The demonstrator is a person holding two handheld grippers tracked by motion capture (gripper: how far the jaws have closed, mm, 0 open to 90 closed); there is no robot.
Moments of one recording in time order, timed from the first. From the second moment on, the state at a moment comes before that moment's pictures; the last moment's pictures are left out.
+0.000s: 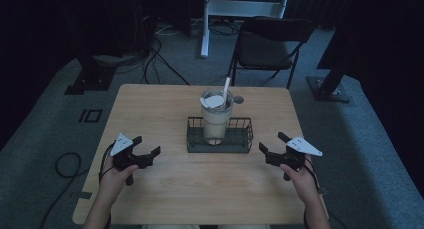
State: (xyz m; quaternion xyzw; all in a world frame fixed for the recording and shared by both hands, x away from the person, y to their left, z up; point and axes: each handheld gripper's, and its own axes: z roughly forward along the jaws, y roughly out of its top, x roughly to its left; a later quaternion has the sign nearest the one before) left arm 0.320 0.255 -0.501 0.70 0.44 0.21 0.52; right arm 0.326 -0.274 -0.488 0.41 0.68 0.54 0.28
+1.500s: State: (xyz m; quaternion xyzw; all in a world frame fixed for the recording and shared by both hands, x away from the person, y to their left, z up) left arm 0.261 0.339 -0.543 0.65 0.61 0.25 0.37; right arm 0.279 -0.325 -0.546 0.57 0.66 0.38 0.29
